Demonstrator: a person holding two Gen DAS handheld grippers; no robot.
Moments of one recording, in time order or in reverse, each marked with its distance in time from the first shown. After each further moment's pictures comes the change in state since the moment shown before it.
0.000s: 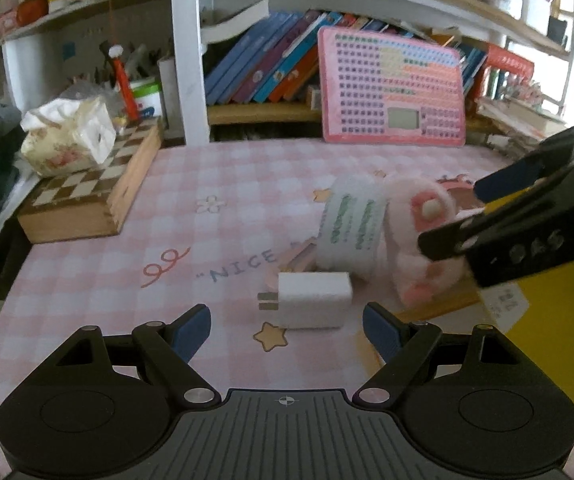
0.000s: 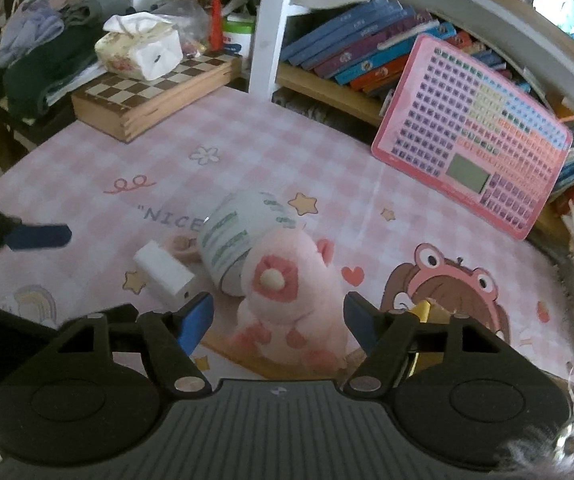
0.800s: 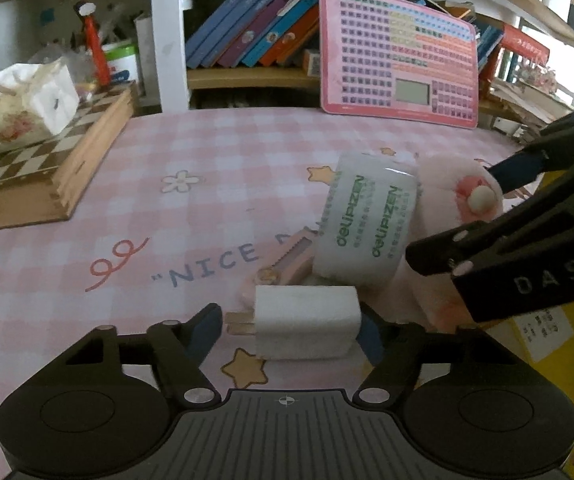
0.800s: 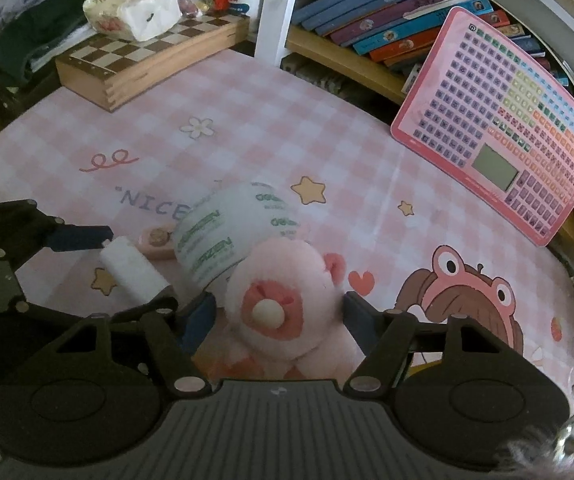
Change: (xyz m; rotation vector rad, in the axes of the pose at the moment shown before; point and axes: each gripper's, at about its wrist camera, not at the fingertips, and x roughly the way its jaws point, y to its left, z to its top) left arm 0.061 -0.005 0.010 -0.016 0.064 -0.050; right arm 0.049 -0.002 0.020 -0.068 0.100 -0.012
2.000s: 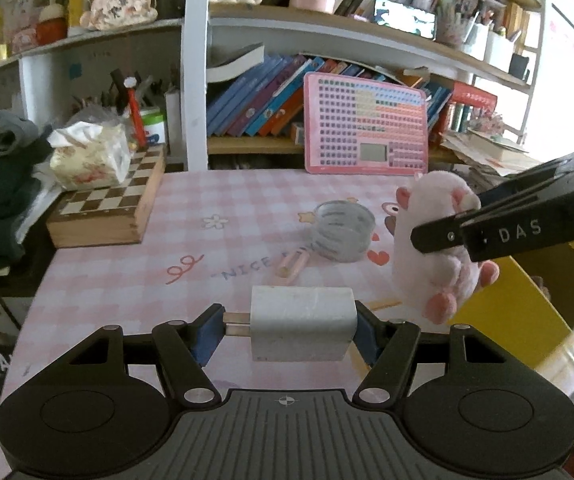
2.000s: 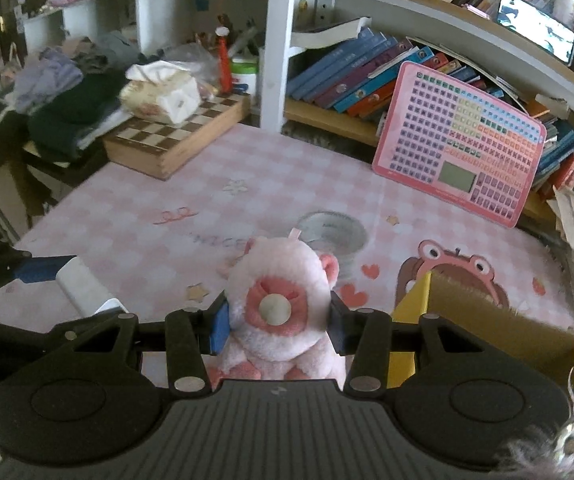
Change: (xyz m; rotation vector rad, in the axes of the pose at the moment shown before) left arm -0.160 0.022 -0.041 0.016 -0.163 -0.049; right arm -0.130 0.047 -0.054 0.166 -0.203 0.031
